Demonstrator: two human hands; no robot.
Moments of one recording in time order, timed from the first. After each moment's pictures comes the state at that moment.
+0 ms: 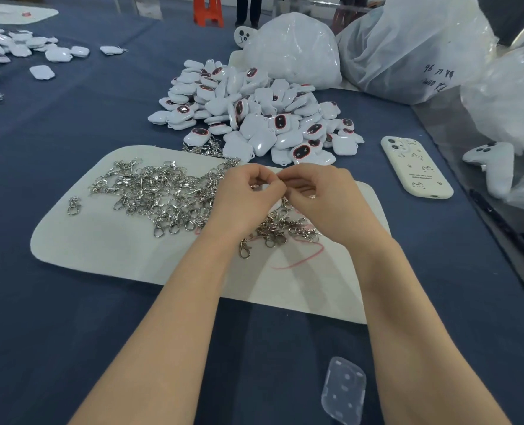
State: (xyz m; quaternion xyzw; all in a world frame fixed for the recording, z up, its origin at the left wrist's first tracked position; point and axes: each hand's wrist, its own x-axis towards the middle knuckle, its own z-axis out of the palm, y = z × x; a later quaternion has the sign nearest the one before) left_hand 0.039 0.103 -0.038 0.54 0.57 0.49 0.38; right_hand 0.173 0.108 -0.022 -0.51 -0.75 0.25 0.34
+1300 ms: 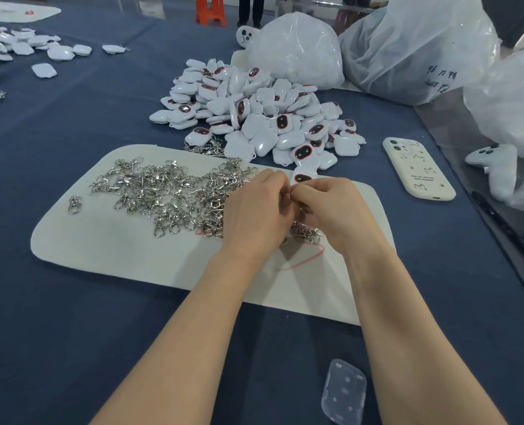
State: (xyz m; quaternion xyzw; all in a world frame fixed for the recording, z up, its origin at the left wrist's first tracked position) left_hand 0.056 0.095 -0.051 0.70 0.60 0.38 0.05; right_hand 0.168 0.111 -0.034 -0.58 -0.51 0.47 0.42
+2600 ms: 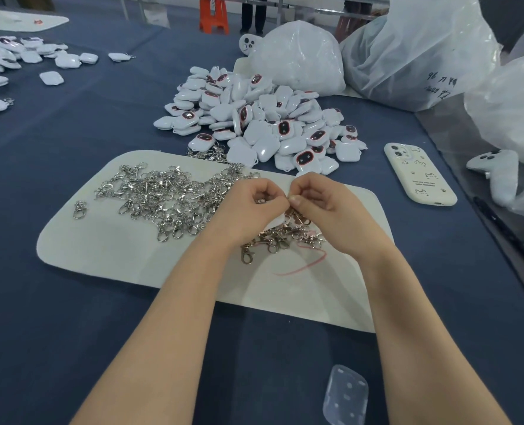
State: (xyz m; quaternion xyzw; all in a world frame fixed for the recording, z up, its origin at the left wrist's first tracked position) left_hand 0.033 0.100 -0.039 0.58 0.54 0.43 0.43; right_hand 0.184 0.108 -0.034 -0.44 -0.72 0.41 0.36
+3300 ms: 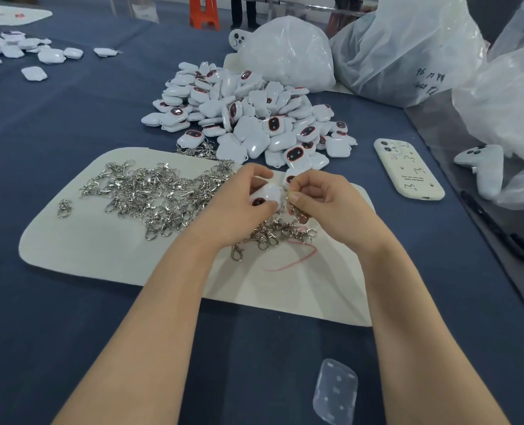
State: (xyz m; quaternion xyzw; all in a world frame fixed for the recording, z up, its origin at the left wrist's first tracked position) left_hand 0.029 0.102 -0.038 0.64 0.53 0.38 0.41; right_hand 0.196 0.112 -0.033 -0.47 -0.70 0.41 0.35
